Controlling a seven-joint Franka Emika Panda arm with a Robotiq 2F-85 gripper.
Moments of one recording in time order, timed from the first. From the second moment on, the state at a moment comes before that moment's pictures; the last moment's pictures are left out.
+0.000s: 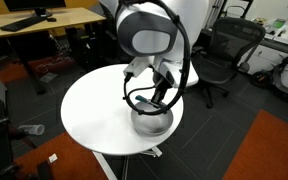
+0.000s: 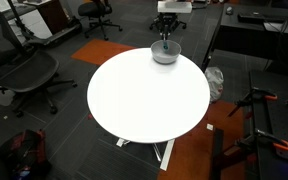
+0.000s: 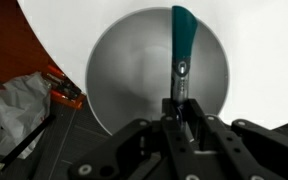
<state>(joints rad) -0.23 0.68 -0.20 -1.58 0.26 2.25 0.59</state>
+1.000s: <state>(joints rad) -0.23 0.76 -0.21 -1.55 0.26 2.29 0.68</state>
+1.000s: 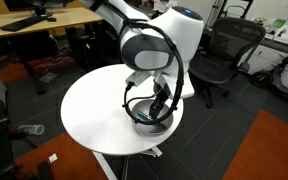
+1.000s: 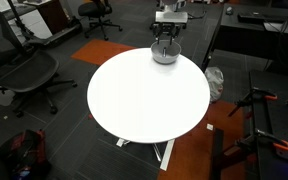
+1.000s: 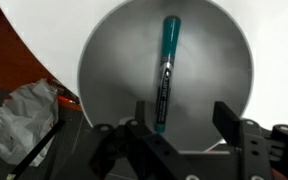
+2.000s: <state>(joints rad) -0.08 0.31 -0.27 -1.83 0.06 2.34 0.84</state>
